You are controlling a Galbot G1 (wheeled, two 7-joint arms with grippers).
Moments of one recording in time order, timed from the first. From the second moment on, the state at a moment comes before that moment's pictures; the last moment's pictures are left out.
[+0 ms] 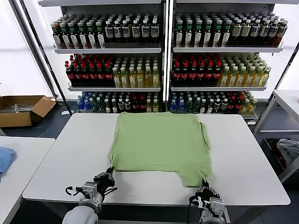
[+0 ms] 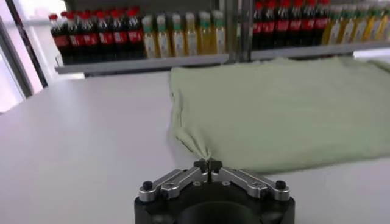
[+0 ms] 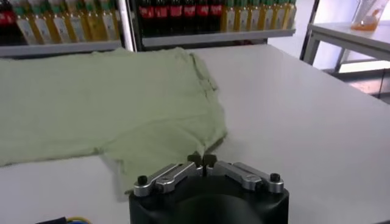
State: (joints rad) left arm 1.36 -1.38 -0.47 -1.98 -0.15 0.44 0.00; right arm -1.51 1.44 0.35 2.16 0.19 -0.46 0.45
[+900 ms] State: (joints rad) left arm 1.04 -1.38 -0.41 -1.71 -0.28 0.36 -0.03; right arm -1.05 1.37 0.31 1.80 0.18 -0.44 0.36
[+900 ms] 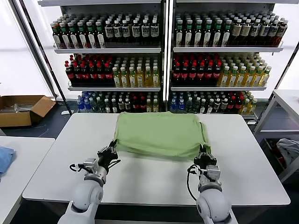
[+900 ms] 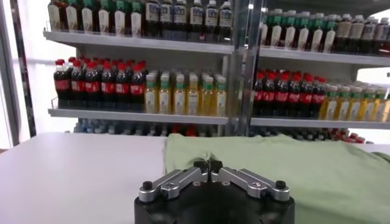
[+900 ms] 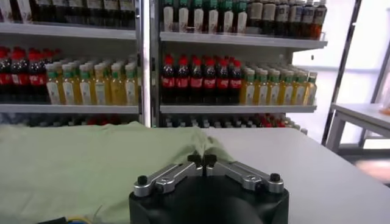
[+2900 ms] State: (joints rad) left arm 1.02 -1.36 -0.41 -1.68 -0.21 0.47 -0.07; right arm -1.07 1.36 0.38 1.78 0.26 -0.51 0.45
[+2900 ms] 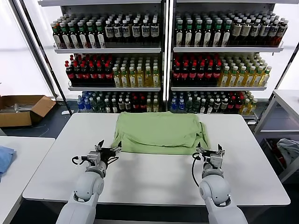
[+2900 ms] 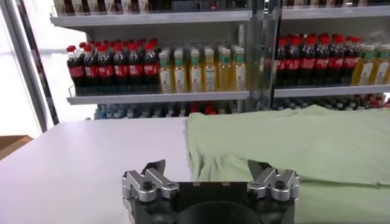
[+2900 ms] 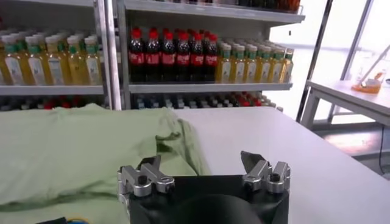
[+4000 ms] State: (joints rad) left arm 0.96 -1.36 -0.37 -1.56 -0.20 0.53 -0.03; right arm -1.01 1.38 0.37 1.63 0.28 -0.53 0.44
